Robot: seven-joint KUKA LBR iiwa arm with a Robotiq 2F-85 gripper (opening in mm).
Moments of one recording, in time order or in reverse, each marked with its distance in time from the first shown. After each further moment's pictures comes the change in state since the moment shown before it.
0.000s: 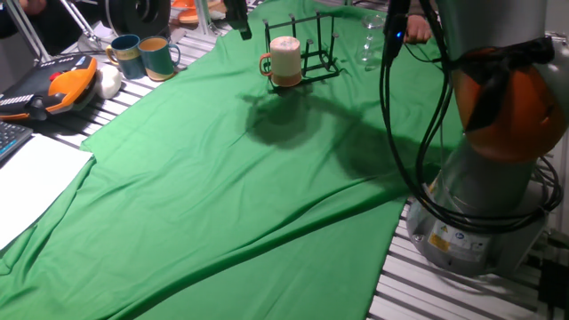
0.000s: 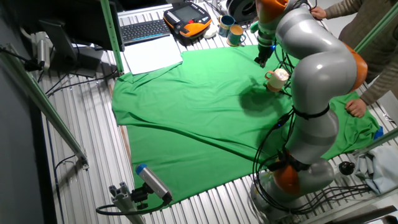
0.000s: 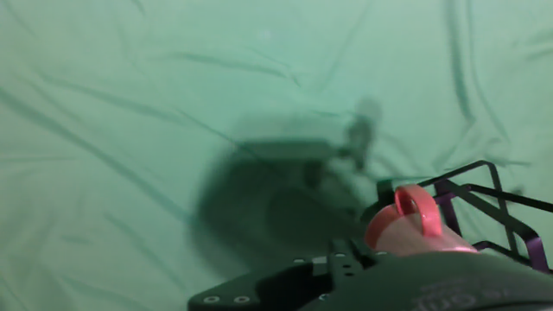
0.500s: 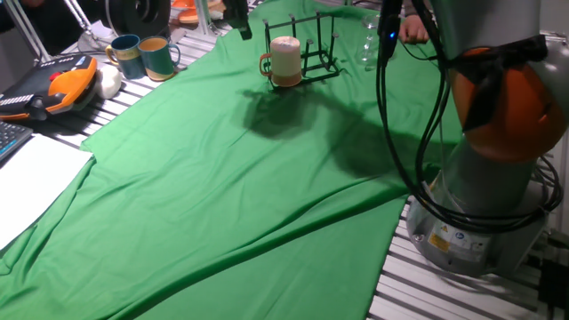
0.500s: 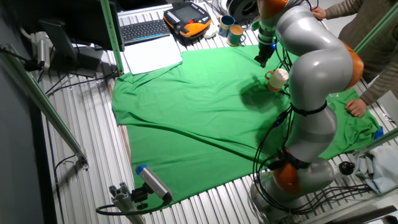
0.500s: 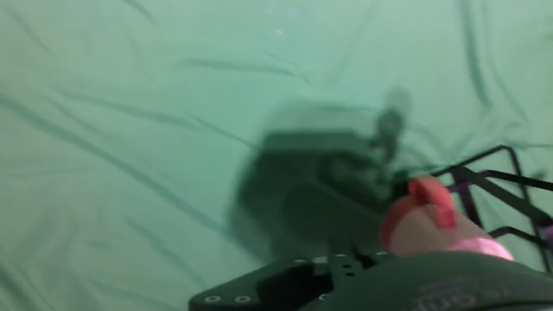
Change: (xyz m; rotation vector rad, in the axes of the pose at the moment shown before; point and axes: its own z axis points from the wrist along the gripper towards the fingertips) arm 0.000 0.008 -0.006 -0.040 0.036 0.046
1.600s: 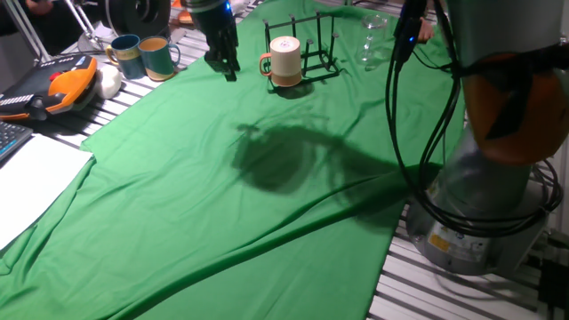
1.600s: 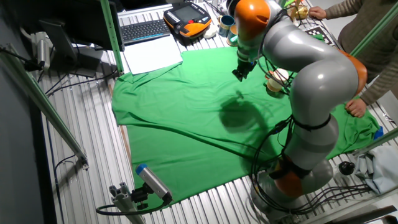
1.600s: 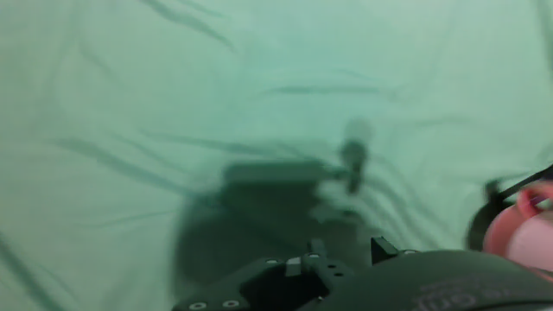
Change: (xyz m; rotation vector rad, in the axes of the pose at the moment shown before) arm -0.021 0.097 0.012 0.024 -0.070 0.089
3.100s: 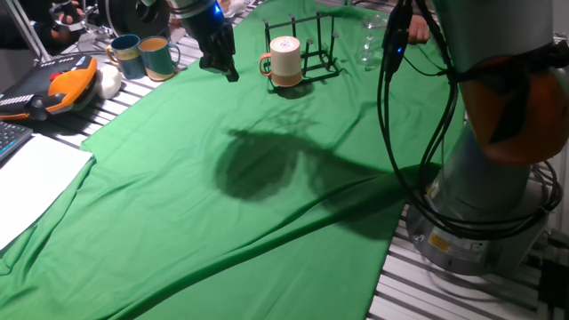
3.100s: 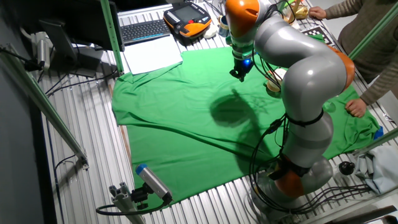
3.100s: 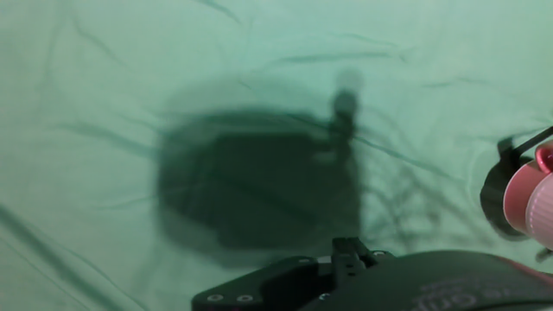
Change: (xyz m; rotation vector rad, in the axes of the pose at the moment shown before) arm 0.008 0.035 -0.003 0.008 0.105 0.080
